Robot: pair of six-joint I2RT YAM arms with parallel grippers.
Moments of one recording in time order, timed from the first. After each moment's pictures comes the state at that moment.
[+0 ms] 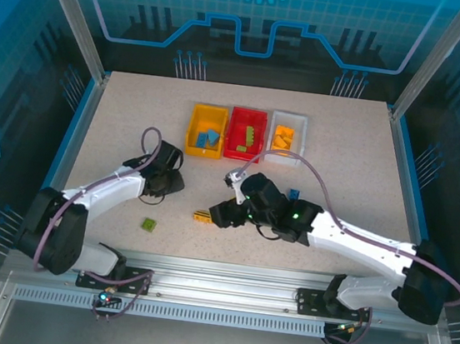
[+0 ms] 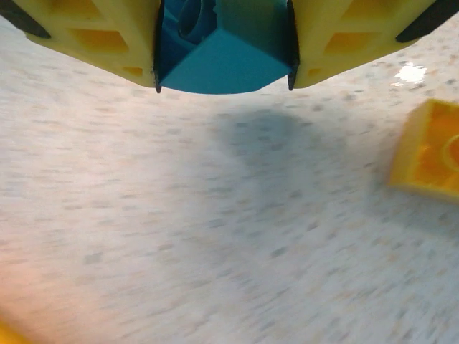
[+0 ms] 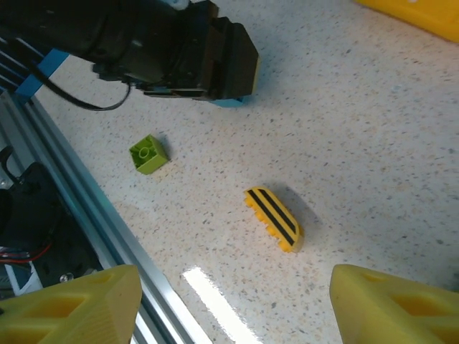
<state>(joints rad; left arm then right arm) -0.35 1.37 0.79 -0.52 -0.10 -0.80 1.02 1.25 0.90 -0.33 0.00 0.45</state>
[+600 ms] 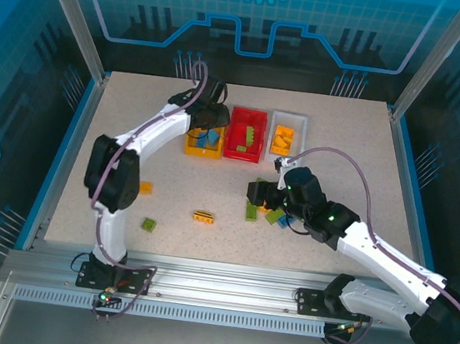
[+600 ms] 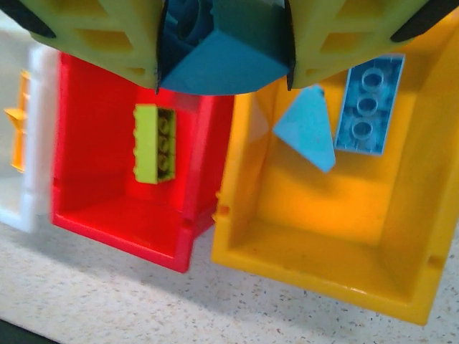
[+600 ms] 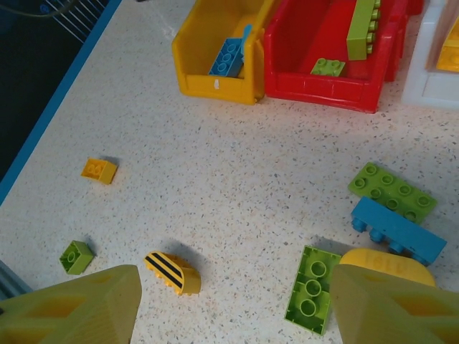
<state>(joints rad) -0.37 2.03 1.76 -0.63 -0.07 -0.63 0.76 1.04 0.78 -0.33 0.05 0.58</state>
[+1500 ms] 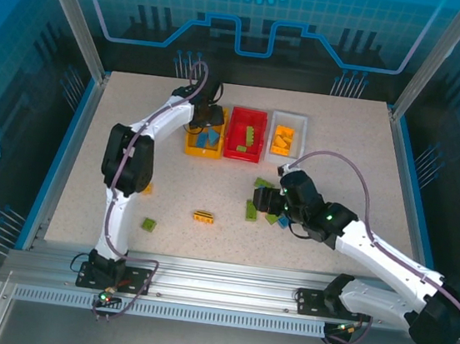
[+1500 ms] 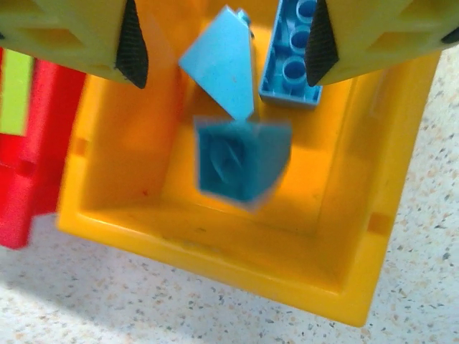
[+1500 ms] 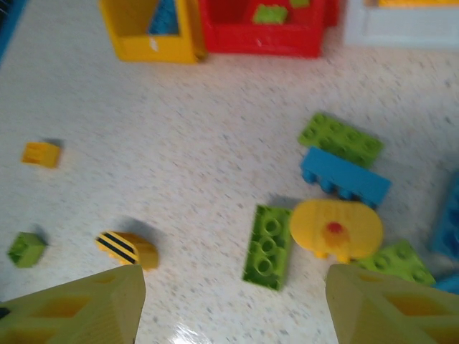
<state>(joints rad) -0.31 2.18 1.89 -0.74 -0.09 -0.59 0.78 1.07 0.77 -0.49 0.12 0.65</state>
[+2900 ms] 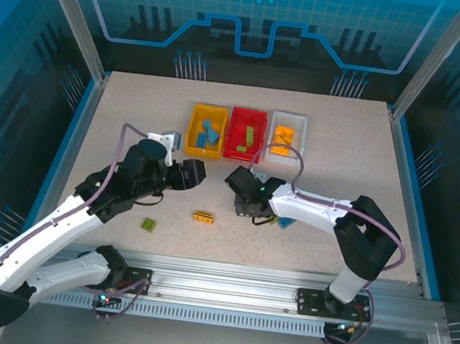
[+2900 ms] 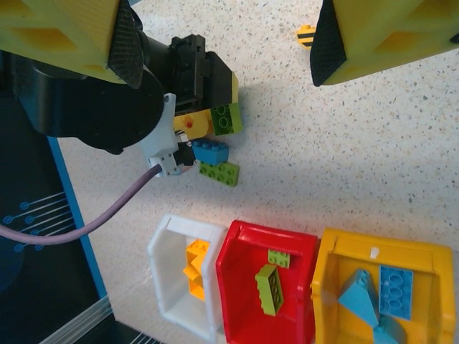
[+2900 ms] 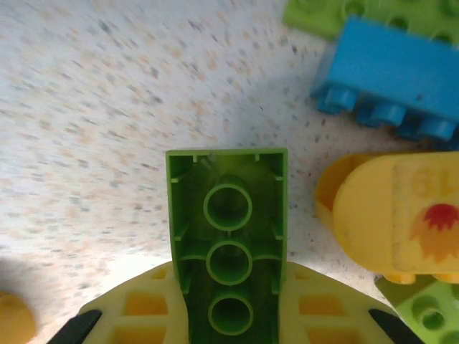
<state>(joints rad) -0.62 0.90 0.95 -0.61 -0.03 -0.75 0.88 1.68 1.08 -0.63 0.24 0.85</state>
